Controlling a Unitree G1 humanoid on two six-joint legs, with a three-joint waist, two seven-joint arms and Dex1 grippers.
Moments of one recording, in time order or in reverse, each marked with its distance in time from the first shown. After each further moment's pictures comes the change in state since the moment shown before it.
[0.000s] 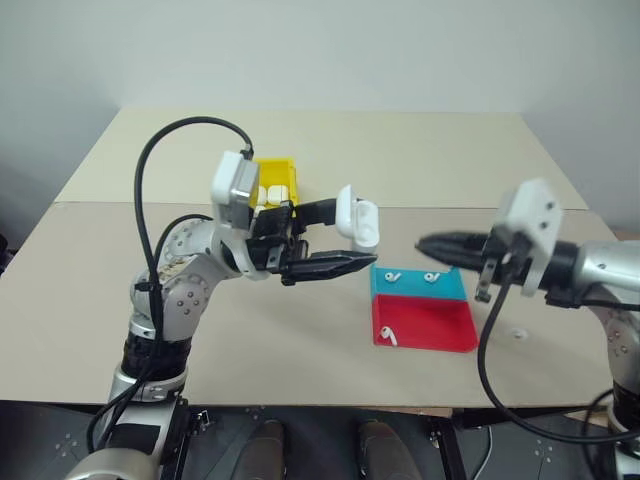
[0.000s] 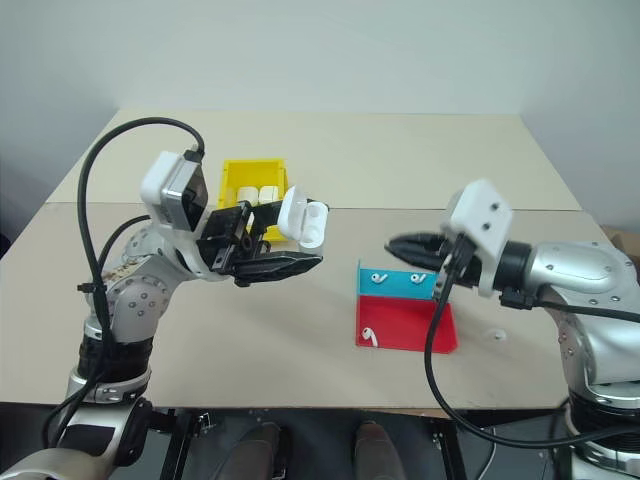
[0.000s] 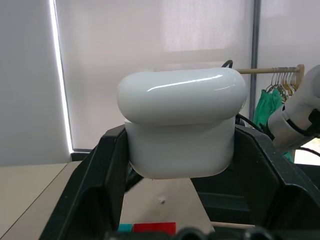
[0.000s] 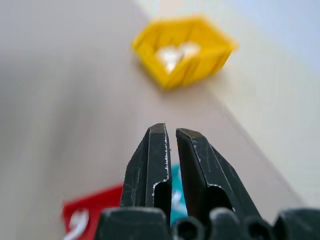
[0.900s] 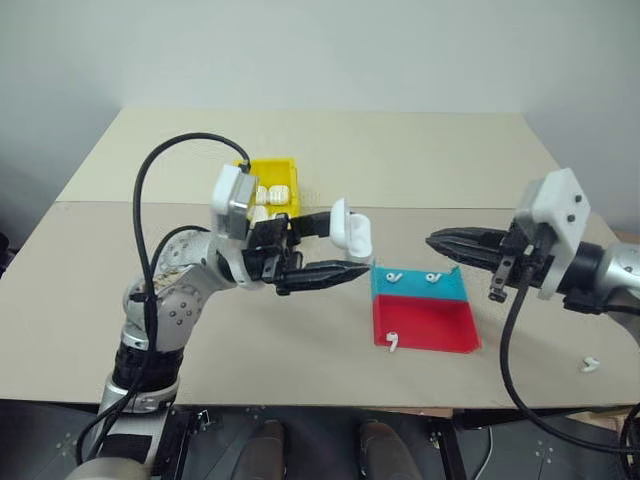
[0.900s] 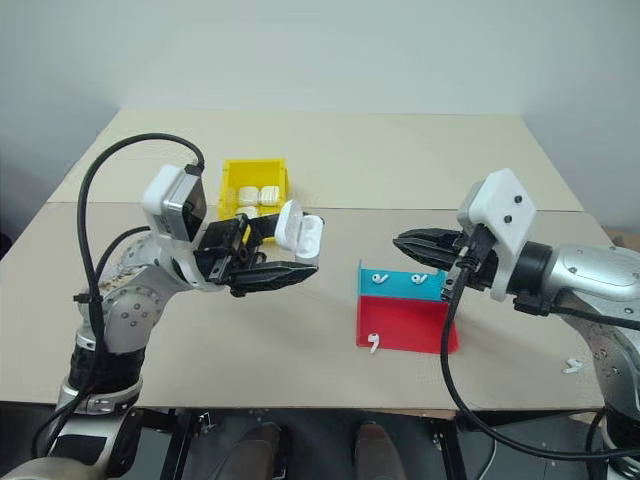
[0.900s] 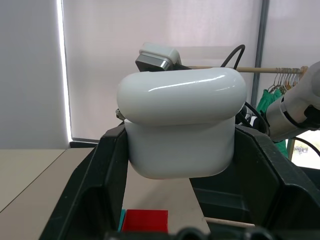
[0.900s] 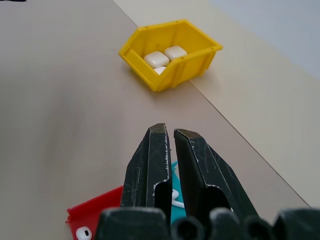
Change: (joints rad) left arm 0.071 0.044 0.019 -0.052 -0.031 0.032 0.041; right arm 0.096 -0.179 -0.028 -0.014 0.240 0.060 -0.134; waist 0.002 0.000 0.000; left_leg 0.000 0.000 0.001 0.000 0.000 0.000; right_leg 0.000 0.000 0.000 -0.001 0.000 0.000
